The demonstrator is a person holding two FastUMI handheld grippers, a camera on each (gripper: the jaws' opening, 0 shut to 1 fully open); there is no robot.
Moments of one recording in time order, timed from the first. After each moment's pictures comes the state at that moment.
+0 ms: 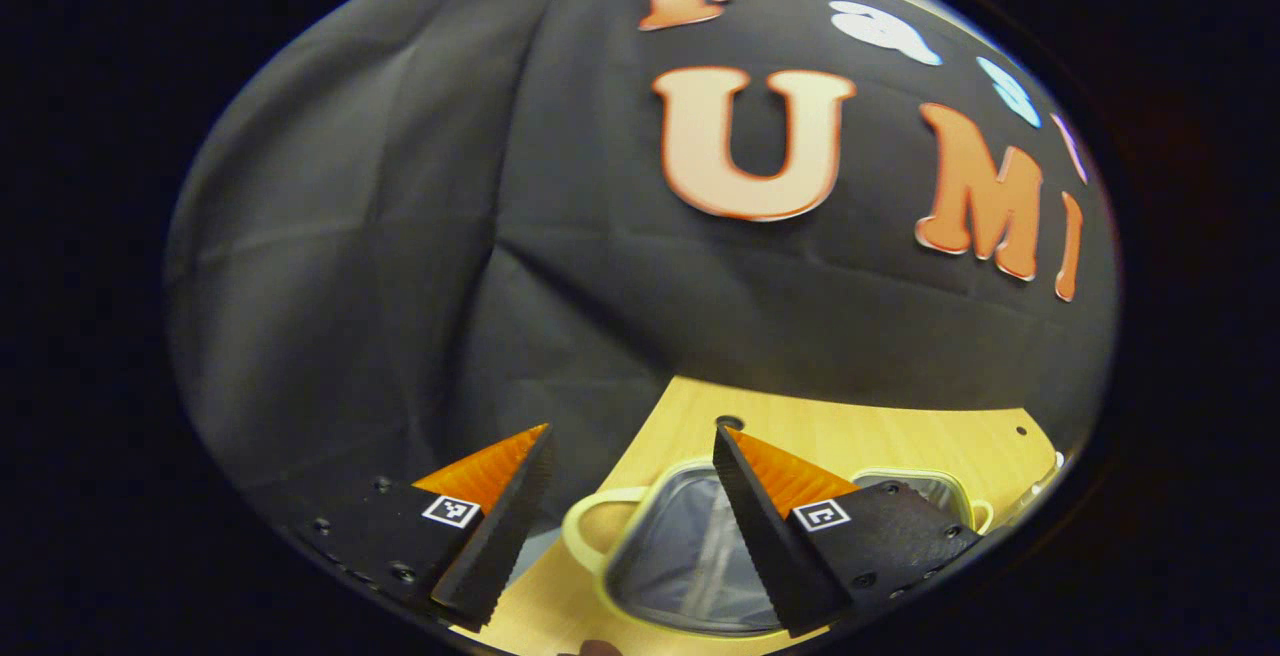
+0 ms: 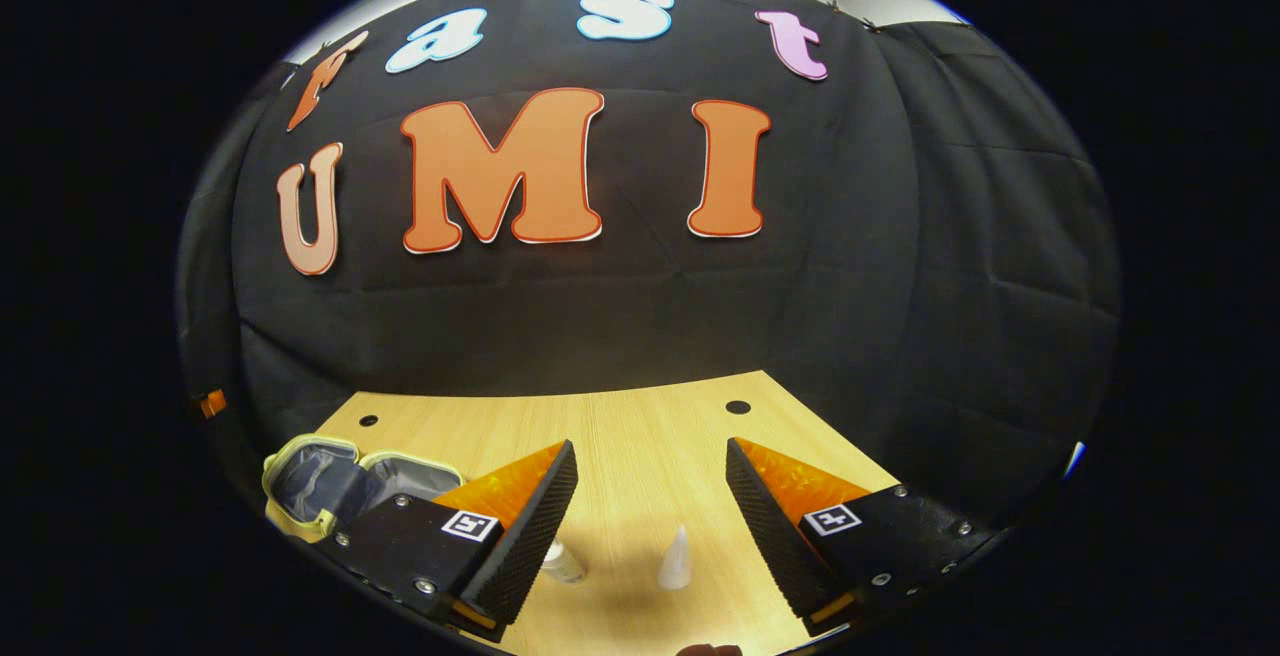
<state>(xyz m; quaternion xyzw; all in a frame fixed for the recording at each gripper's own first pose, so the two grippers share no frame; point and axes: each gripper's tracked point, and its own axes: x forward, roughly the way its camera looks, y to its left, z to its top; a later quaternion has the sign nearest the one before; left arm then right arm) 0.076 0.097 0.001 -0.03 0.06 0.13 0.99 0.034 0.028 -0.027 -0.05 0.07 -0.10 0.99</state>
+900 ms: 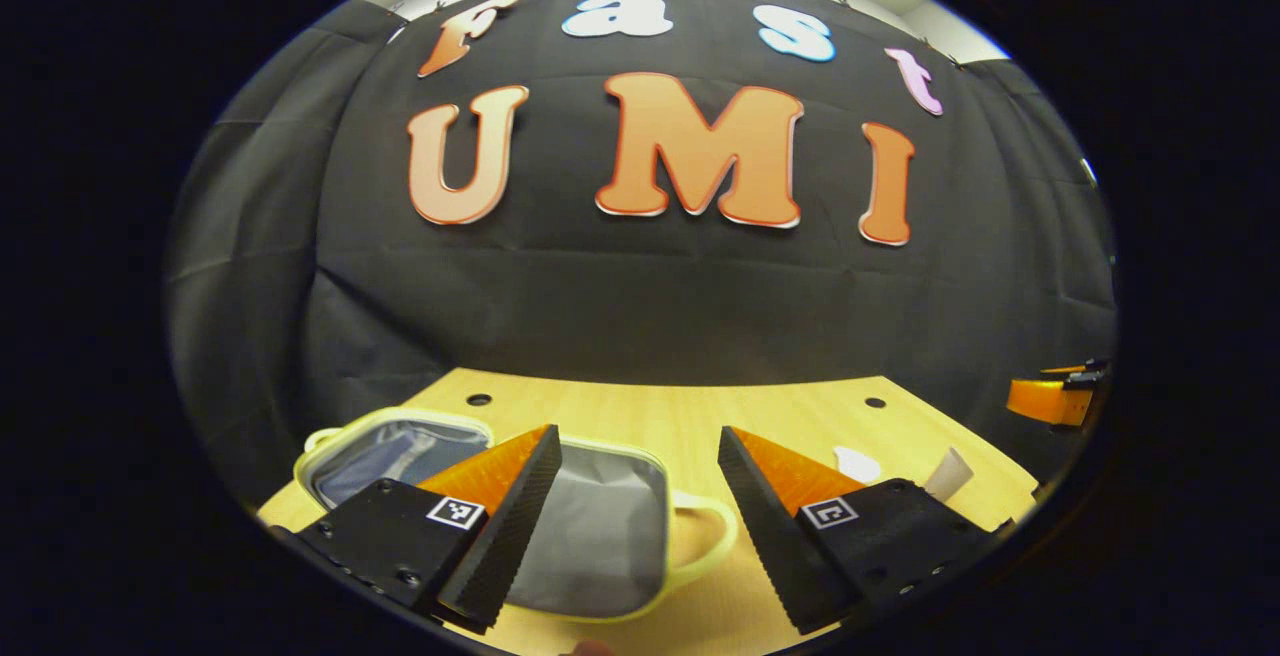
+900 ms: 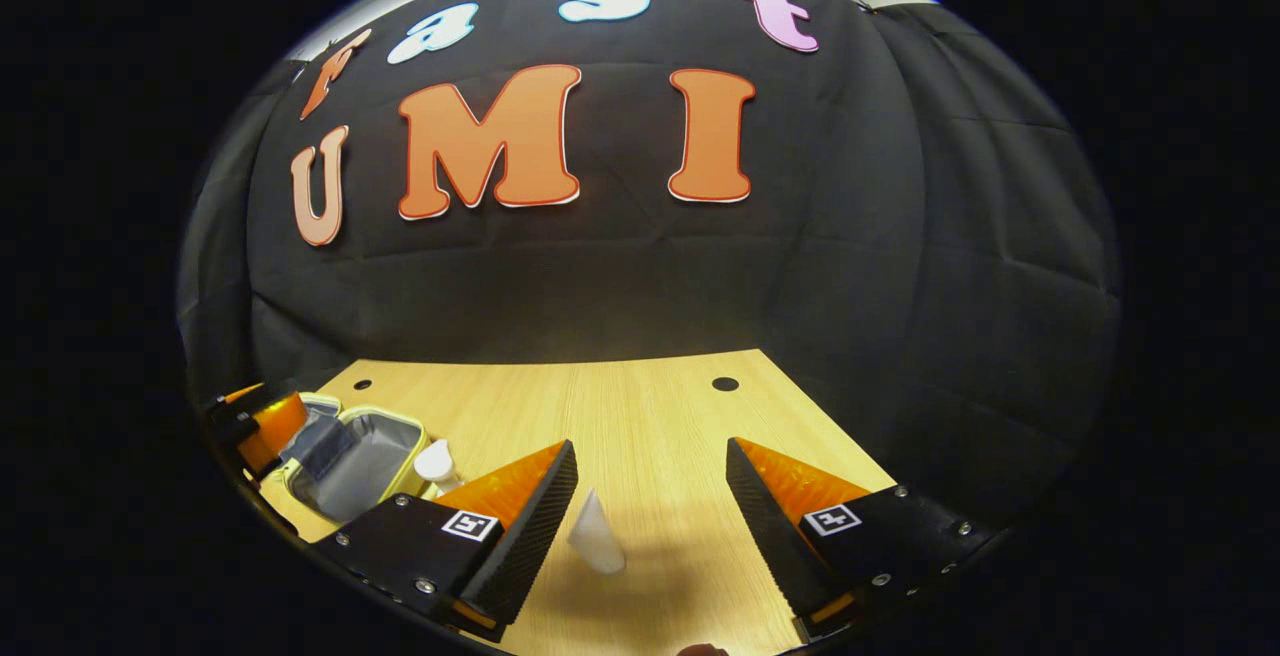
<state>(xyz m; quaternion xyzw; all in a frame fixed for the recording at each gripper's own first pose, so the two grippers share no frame) 0.044 -0.307 -0.054 -0.01 0.05 -0.03 1.00 0.021 -0.042 -0.079 -0.06 0.09 -0.07 0.99</state>
